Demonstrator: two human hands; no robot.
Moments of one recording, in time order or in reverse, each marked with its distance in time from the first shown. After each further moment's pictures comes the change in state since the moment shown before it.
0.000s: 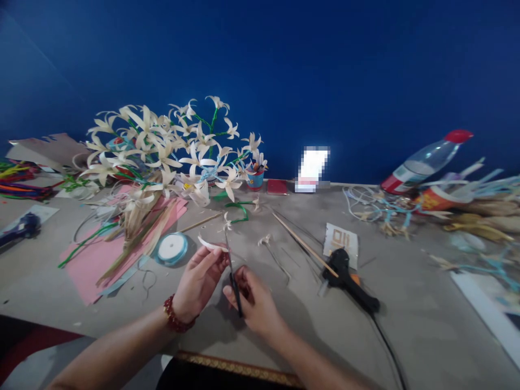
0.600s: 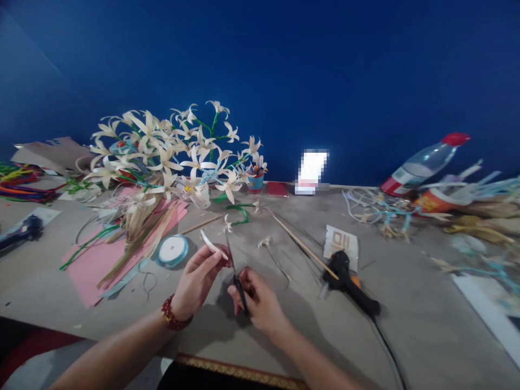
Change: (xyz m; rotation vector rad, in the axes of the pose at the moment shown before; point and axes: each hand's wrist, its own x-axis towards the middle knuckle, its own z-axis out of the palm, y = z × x) left_hand 0.002 0.006 -0.005 0.253 -0.101 0.103; right_hand 0.001 -0.008 -0.010 0.021 -0.036 0.083
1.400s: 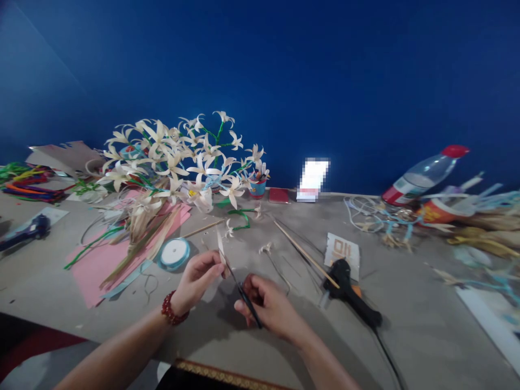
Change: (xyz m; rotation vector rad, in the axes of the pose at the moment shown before) left_hand 0.005 0.014 -0.016 0.542 -0.248 0.188; right_hand -0.004 -0.016 -0.027 -0.076 -0.172 0.076
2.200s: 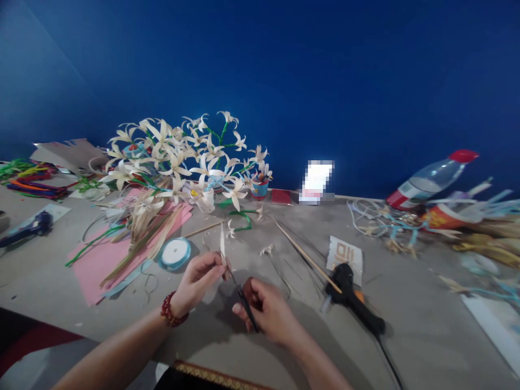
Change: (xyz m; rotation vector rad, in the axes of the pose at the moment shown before) left_hand 0.000 -0.003 -0.001 0.063 -0.044 0.045; right_hand 0.003 0.008 0.005 -0.084 0.033 0.005
